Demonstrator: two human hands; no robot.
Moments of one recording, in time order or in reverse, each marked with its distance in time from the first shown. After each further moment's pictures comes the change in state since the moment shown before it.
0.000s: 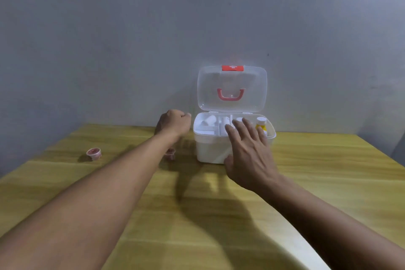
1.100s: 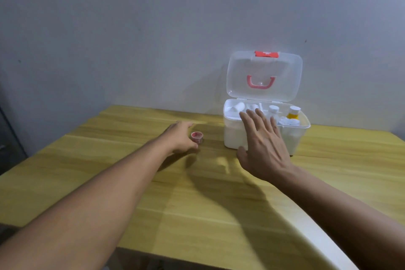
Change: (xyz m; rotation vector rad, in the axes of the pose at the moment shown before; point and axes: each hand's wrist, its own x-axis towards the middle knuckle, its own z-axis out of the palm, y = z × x) left_hand -0.017 -0.094 -0.022 0.213 -0.326 0.089; right_hand 0.003 -0.036 0.019 0.065 -0.010 -0.059
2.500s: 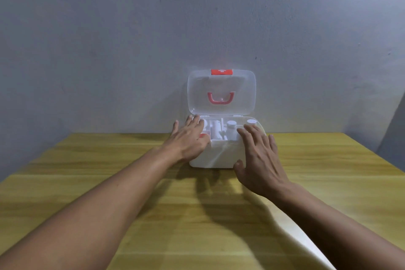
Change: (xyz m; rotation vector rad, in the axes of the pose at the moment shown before) left_hand 0.011 0.114 0.020 0.259 -0.037 0.362; right_hand -0.022 0.070 -0.013 0.079 0.072 0.161
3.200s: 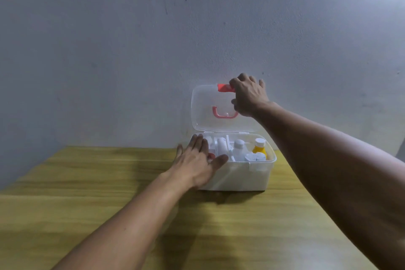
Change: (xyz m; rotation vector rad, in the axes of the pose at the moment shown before) left_hand 0.003 0.000 0.005 0.074 -0.052 -0.041; right_hand 0.213 0.004 -0.025 -0.272 0.044 -0.011
